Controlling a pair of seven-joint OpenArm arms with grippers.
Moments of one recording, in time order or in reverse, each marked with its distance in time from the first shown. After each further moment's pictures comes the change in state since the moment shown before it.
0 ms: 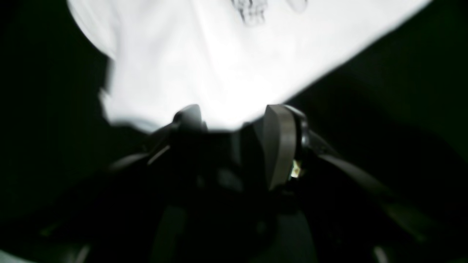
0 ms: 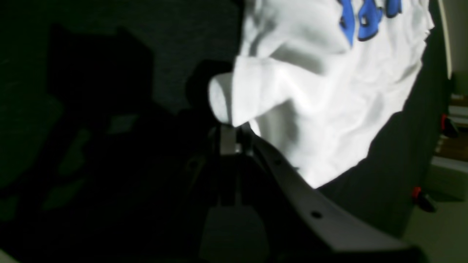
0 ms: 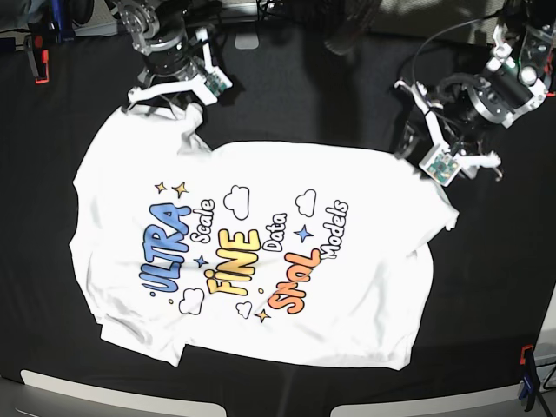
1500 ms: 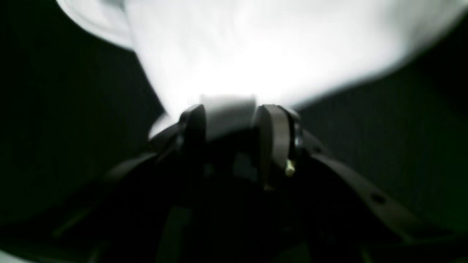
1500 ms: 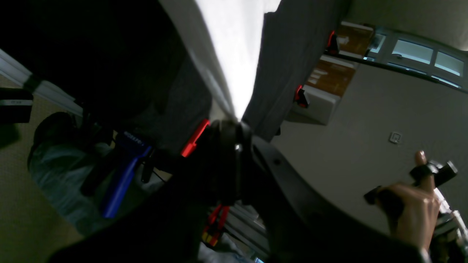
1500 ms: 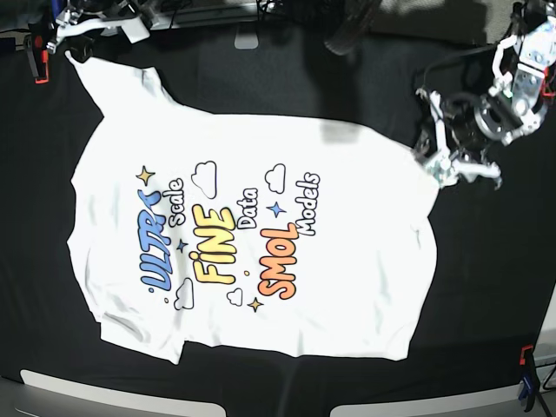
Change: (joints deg) left arm -8.9 0.2 0.0 -17.0 4.3 -11.9 -3.7; right arm -25.3 14.2 2.7 8.7 -26.8 -9.6 -23.0
